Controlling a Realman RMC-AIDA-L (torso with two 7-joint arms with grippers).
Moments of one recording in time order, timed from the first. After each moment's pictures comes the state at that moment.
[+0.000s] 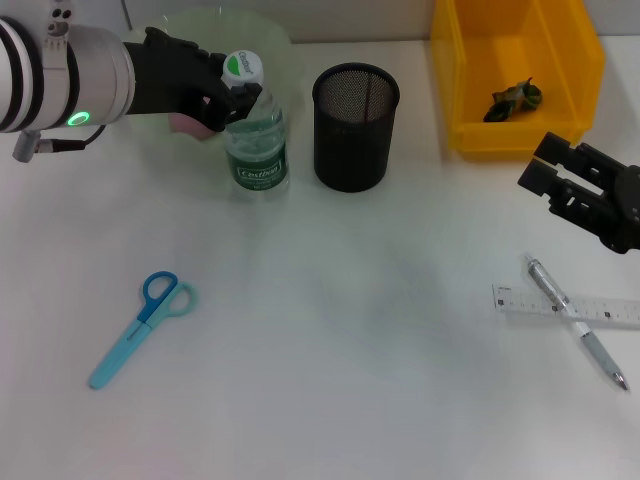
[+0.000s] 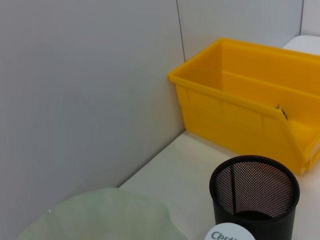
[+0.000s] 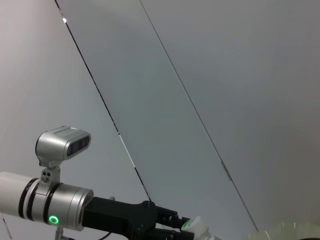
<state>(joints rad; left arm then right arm) -0.37 -2.07 1.54 1.64 2.50 1.05 -2.49 0.34 2.03 -0.67 -0.36 -1.55 -1.73 1.22</state>
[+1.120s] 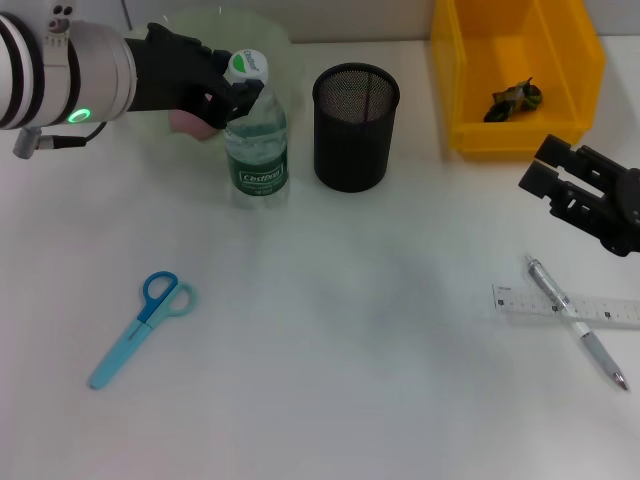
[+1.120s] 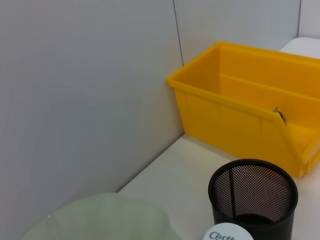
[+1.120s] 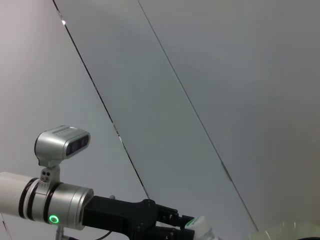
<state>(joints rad) -0.37 -2.07 1.54 1.64 2.49 1.05 -2.48 0.34 2.03 -0.67 -0.36 -1.54 -1.74 1.22</state>
